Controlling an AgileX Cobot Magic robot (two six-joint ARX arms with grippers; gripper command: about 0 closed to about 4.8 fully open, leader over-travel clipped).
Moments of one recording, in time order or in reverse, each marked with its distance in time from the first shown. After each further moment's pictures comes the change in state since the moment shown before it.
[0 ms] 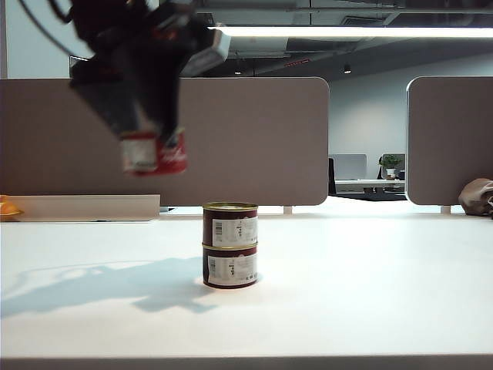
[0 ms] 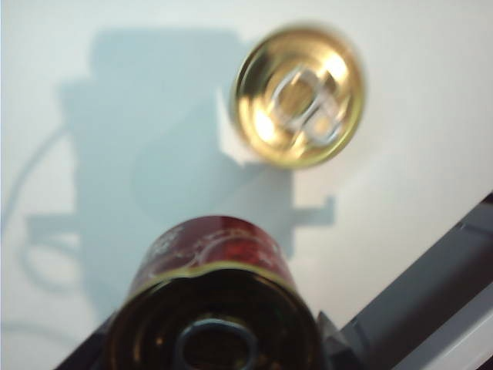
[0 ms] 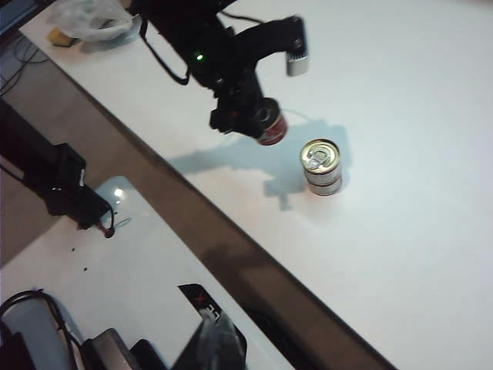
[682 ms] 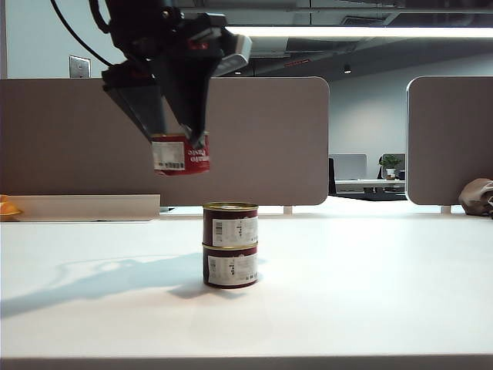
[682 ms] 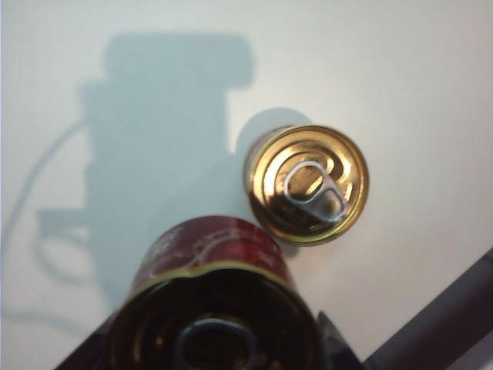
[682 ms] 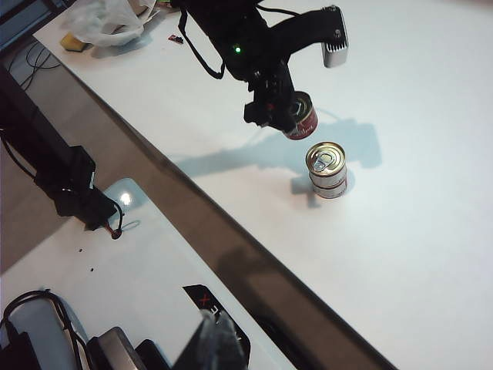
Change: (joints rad) left arm -0.014 0.115 0.130 -0.007 -0.019 -0.006; right arm 0.000 -0.028 -0.003 -0.001 -0.012 0.000
